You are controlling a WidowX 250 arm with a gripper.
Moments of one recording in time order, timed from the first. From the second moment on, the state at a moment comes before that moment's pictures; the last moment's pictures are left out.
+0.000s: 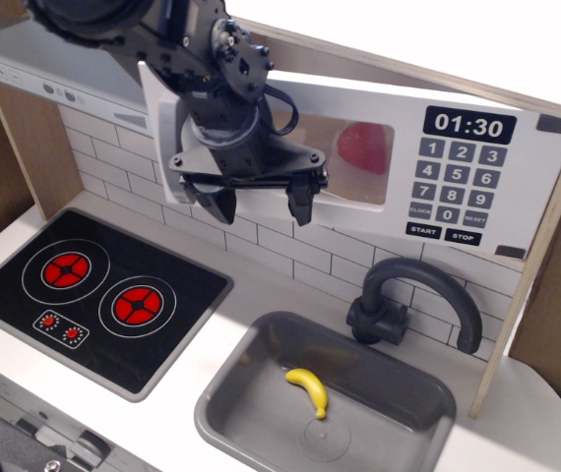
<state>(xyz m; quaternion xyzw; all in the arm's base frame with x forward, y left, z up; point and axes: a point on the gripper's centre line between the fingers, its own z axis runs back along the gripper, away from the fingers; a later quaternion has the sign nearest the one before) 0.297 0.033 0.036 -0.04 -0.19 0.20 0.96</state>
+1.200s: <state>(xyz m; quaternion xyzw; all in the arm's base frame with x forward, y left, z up) 0.333 0.031 0.039 -0.05 -0.25 0.19 0.95</state>
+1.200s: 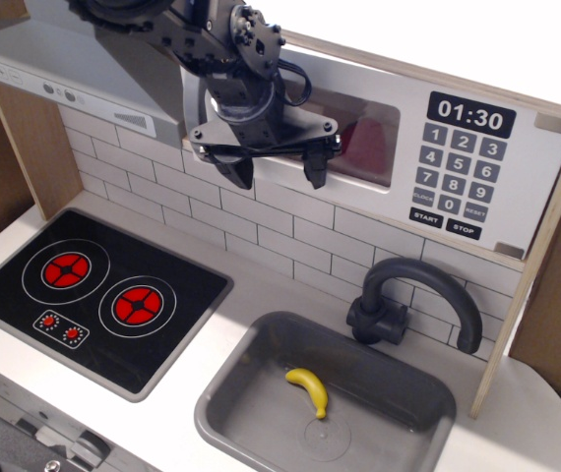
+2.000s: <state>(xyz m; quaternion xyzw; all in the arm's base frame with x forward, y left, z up) 0.343 0.034 0.037 -0.04 -0.26 0.18 0.95</state>
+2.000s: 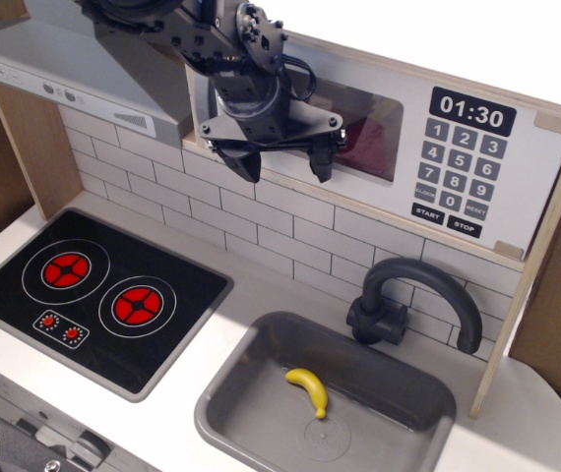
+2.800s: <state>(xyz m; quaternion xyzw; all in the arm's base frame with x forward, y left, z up) 0.280 0.043 0.031 0.03 -0.13 0.20 0.97</state>
